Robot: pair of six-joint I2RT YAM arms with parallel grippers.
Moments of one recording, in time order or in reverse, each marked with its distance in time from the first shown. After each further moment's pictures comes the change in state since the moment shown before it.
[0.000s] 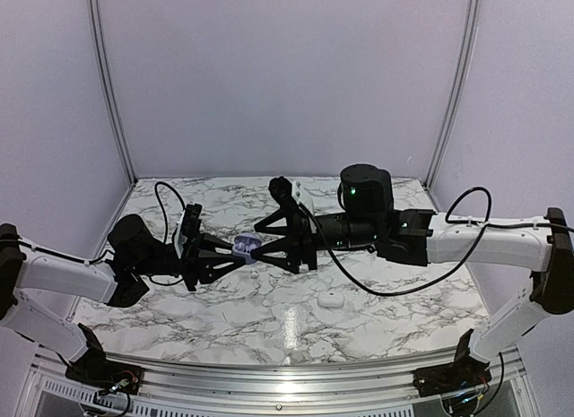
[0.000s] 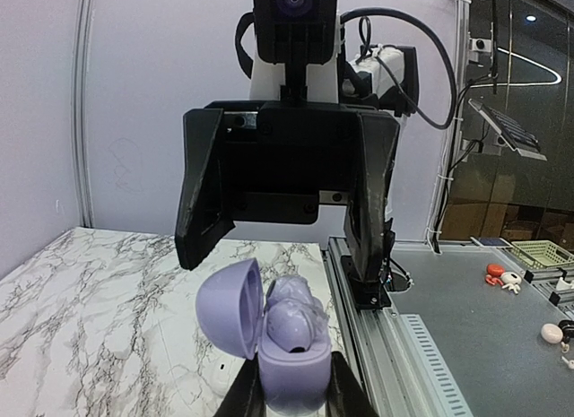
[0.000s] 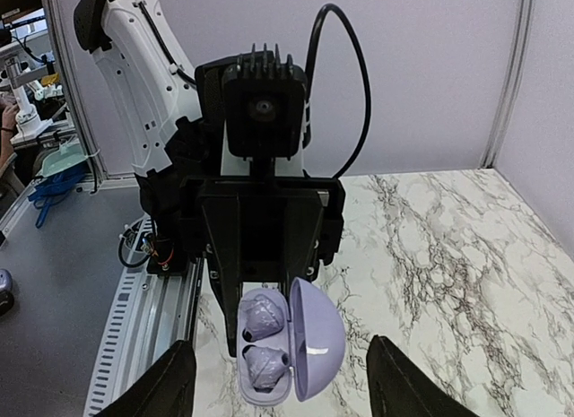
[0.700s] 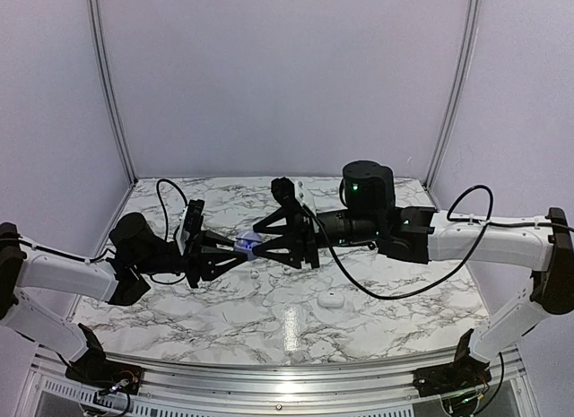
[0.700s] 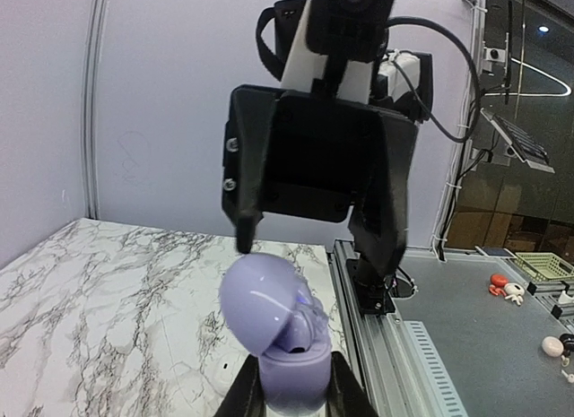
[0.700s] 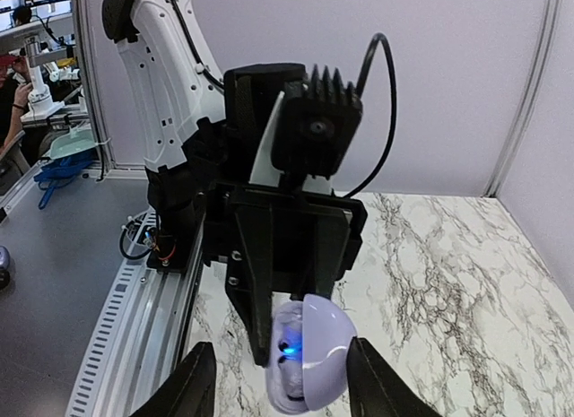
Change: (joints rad) left arm 0.000 0.005 0.017 -0.015 -0.027 -0.033; right arm -0.003 0.006 0.014 -0.001 -0.059 -0.080
